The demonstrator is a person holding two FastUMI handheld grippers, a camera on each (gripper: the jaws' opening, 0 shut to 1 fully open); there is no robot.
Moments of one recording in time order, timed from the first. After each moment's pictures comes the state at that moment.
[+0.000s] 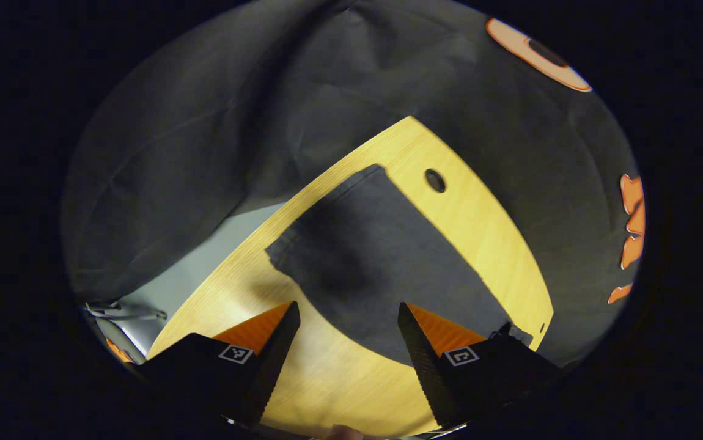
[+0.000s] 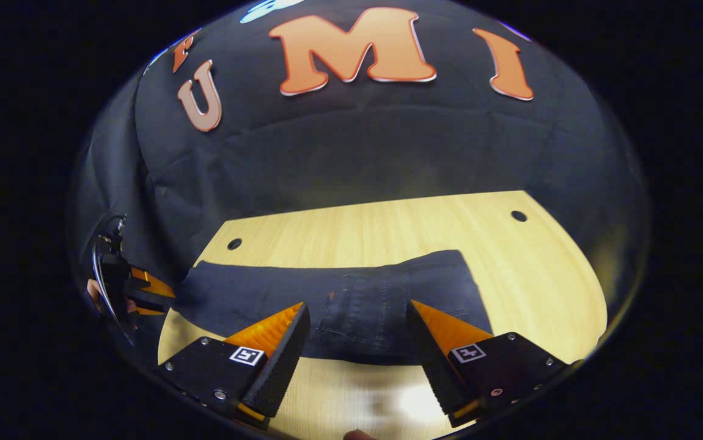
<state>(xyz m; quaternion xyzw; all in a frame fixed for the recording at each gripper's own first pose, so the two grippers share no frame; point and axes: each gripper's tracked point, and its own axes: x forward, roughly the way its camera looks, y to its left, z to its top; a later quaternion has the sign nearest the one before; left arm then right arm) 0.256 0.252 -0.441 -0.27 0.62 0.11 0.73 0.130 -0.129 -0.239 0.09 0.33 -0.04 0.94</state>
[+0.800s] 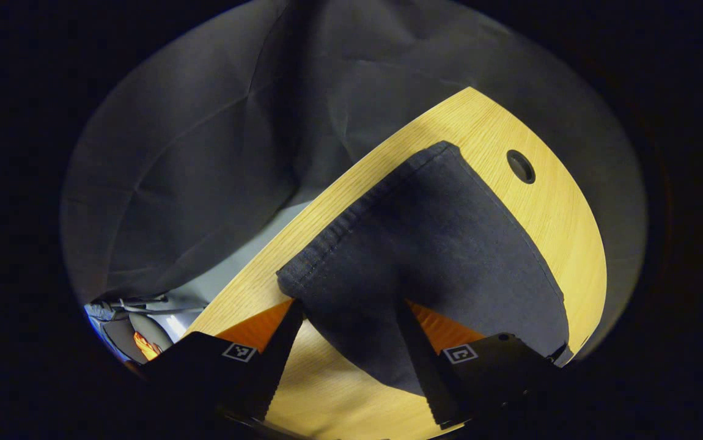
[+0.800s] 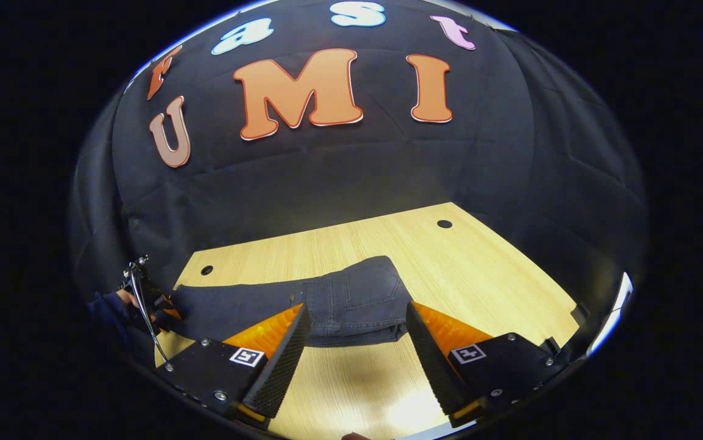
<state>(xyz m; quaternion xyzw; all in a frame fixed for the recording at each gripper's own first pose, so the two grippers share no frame) 0.282 0.255 -0.513 -0.17 0.65 0.20 0.72 0.042 -0.172 -0.191 0.10 0.28 -0.15 0.94</state>
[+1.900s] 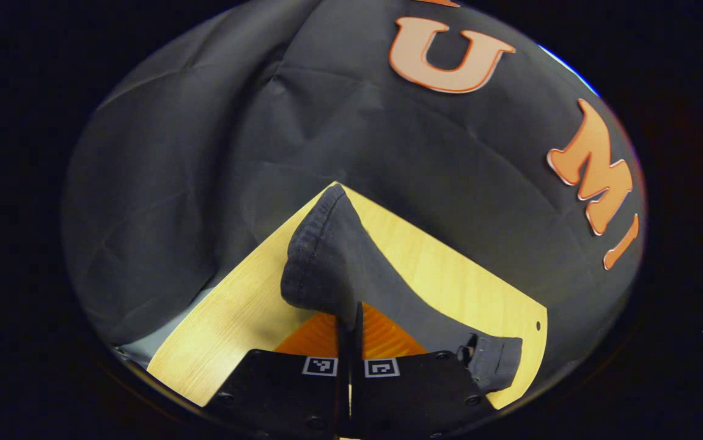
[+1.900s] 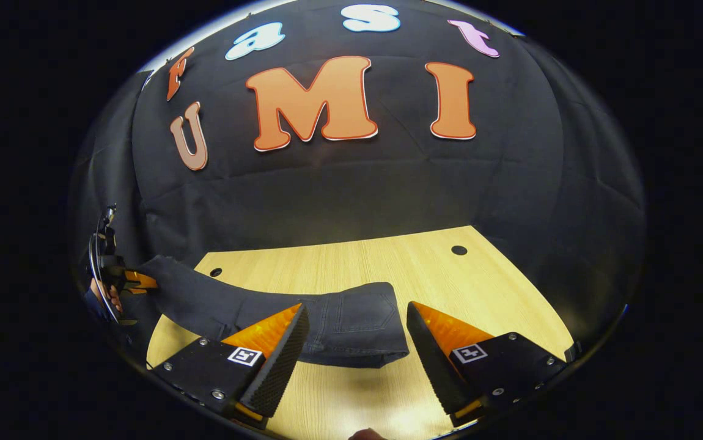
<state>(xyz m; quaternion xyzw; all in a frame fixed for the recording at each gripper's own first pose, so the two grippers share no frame) 0.309 0.246 -0.326 -0.22 0.43 0.02 0.88 0.078 -0.228 -0.171 0.08 0.25 -0.08 0.96</state>
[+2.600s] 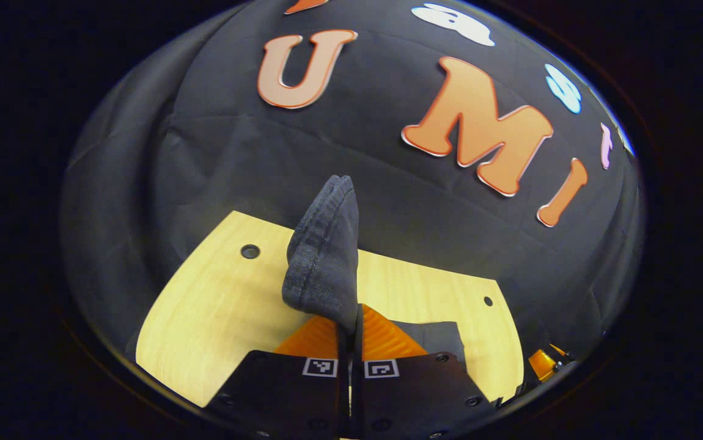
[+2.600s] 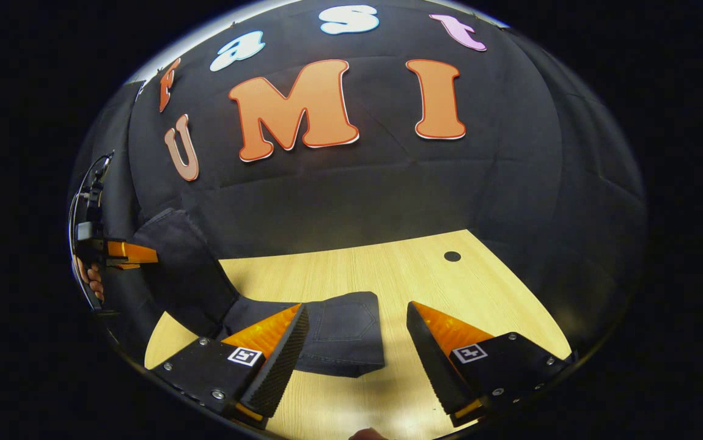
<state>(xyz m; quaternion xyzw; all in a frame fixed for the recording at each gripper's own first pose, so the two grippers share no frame) 0.285 0.050 -0.205 -0.16 0.38 -0.13 0.90 0.084 -0.280 -0.175 0.10 0.24 -0.07 0.96</state>
